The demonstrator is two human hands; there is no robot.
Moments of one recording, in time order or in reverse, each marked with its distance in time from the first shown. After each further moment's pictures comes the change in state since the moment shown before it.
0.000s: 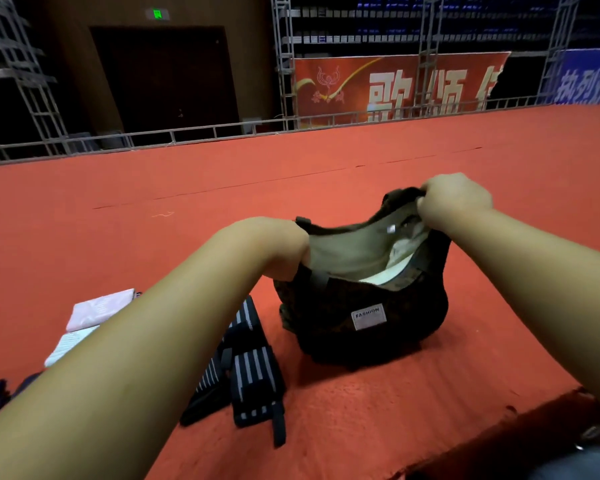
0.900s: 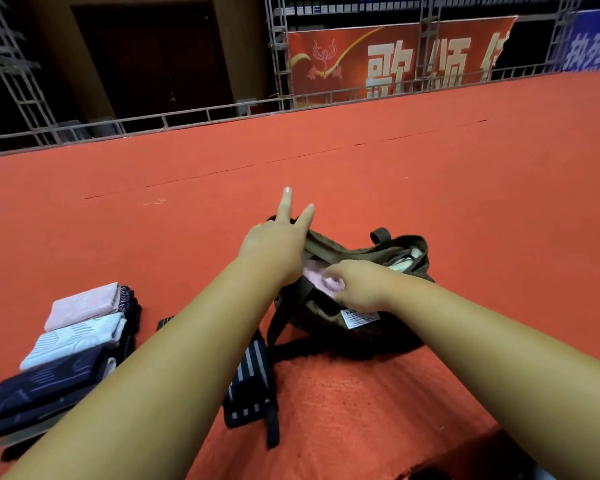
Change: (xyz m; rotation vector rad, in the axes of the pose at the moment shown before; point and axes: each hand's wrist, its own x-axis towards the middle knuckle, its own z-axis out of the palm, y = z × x) left_hand 0.039 0.035 0.051 -0.331 0.242 -0.350; right_hand -0.084 -0.062 0.137 0.206 -0.541 -0.592
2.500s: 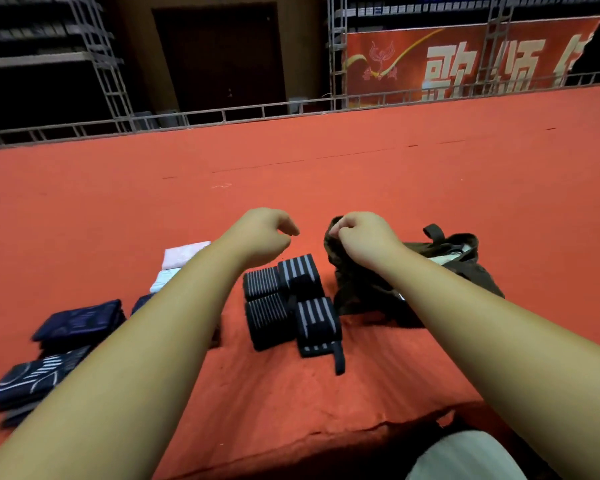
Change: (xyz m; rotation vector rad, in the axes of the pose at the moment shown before) left_hand -0.121 -0.131 -0.013 -0.488 0.100 -0.109; right_hand -0.024 -0.149 -0.018 0.561 0.356 0.129
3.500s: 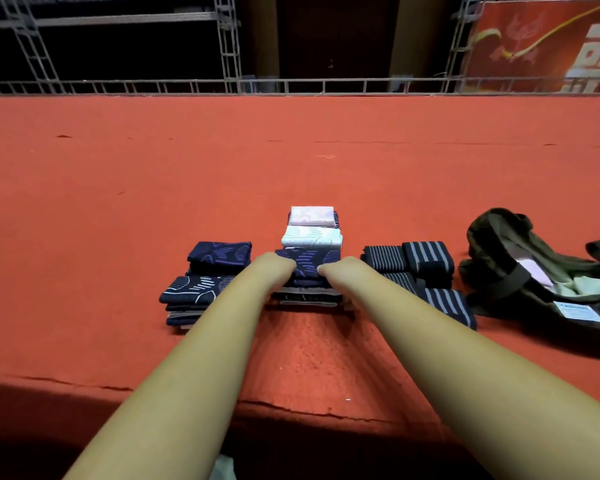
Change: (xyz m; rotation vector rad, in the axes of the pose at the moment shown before) left_hand -0.143 -0.189 0.004 -0.516 -0.008 -0.915; right_hand -0.063 -0.120 0.236 -0.012 -0.463 0.274
